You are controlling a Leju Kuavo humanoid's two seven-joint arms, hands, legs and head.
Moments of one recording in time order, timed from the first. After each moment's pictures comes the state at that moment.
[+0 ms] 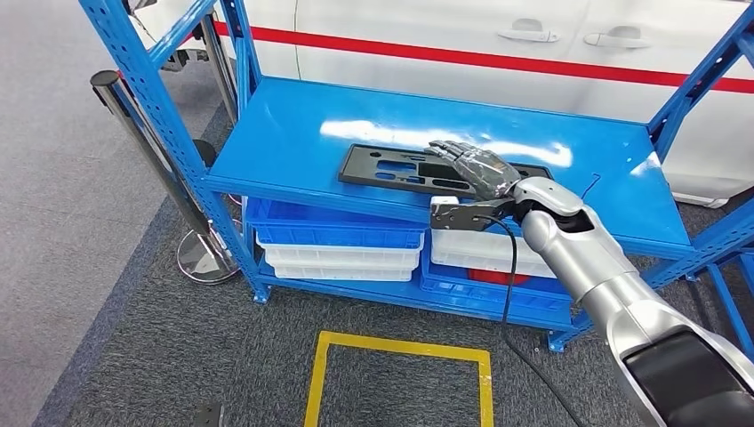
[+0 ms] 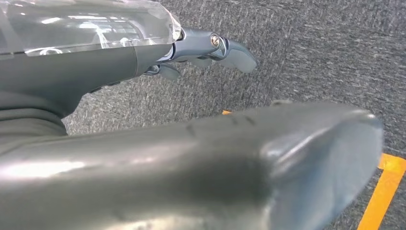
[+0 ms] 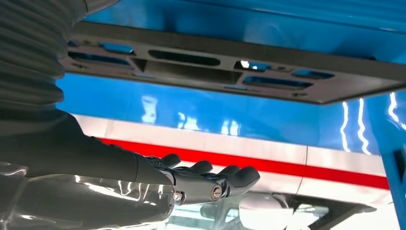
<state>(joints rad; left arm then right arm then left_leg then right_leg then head) -0.20 -0.19 0.98 -0.22 -0.88 0.13 -0.24 -0.86 -0.33 0.59 -0.98 0.89 0.10 -0.29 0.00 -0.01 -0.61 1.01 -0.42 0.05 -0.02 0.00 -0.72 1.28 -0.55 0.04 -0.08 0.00</state>
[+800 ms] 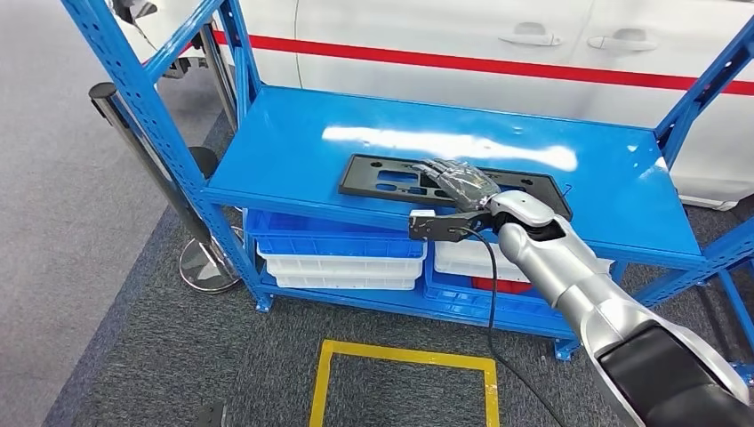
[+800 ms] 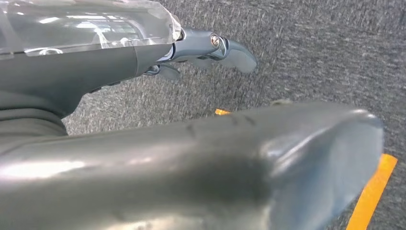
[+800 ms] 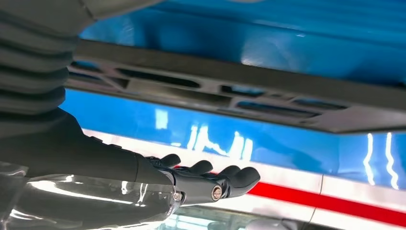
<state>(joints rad) -0.20 -0.19 0.98 -0.22 -0.88 0.13 -0.23 -0.87 -0.25 0.66 -0.84 0.95 0.04 -0.22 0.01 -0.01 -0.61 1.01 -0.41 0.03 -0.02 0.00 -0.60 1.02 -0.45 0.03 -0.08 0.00</state>
